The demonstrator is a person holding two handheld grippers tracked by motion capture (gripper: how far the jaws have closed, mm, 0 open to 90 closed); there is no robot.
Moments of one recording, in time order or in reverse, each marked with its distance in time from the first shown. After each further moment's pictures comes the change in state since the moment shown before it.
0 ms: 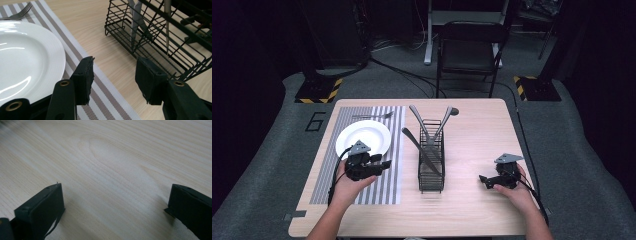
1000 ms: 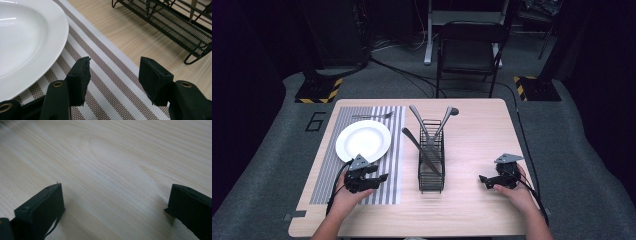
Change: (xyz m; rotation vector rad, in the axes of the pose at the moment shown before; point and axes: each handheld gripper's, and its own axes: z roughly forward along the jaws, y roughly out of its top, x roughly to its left) left arm 0.017 -0.055 0.018 0.037 0.012 0.065; right arm 0.000 0.000 0.000 0.000 0.000 0.000
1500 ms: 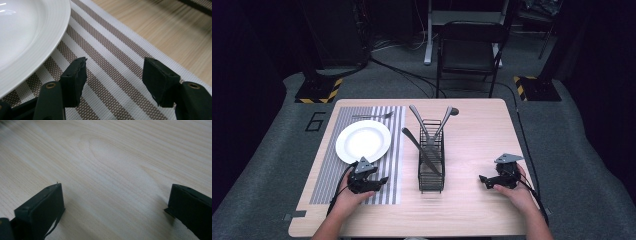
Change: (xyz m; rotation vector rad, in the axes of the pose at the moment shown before) left arm 0.011 -0.020 0.024 0.039 0.023 0.068; right arm 0.000 0.000 0.000 0.000 0.000 0.000
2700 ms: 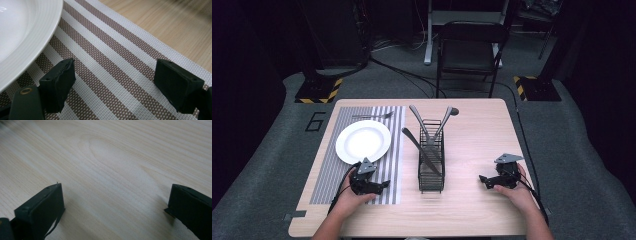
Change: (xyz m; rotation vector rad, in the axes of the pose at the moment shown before) left arm 0.002 -0.004 0.010 0.051 -0.007 0.057; right arm 0.000 0.000 0.000 0.002 0.000 0.003
